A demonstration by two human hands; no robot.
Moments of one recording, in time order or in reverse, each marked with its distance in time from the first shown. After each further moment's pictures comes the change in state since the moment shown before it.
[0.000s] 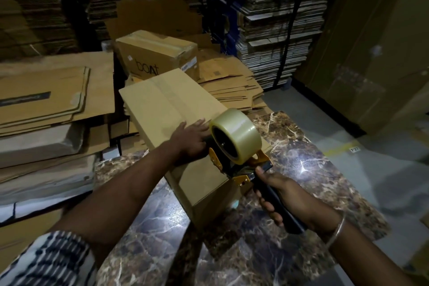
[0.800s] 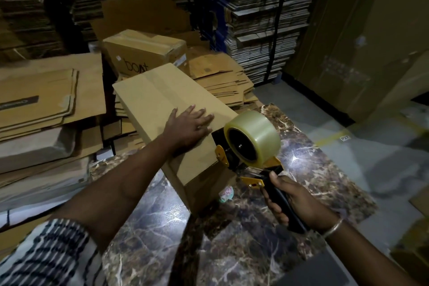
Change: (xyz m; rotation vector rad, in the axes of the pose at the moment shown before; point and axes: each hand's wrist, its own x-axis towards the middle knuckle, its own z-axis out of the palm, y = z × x) left_hand 0.006 0.006 -0.005 0.022 0.130 -0.047; right_hand -0.015 0.061 -0.025 0.138 -0.006 -0.164
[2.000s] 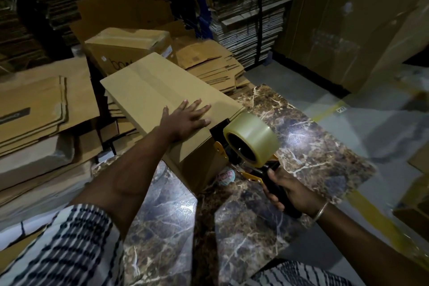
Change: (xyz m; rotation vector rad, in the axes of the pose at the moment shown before) left_hand 0.004 -0.001 0.007 -0.028 -0.142 0.049; right_hand -0.003 0.060 -0.003 0.058 0.034 -0.134
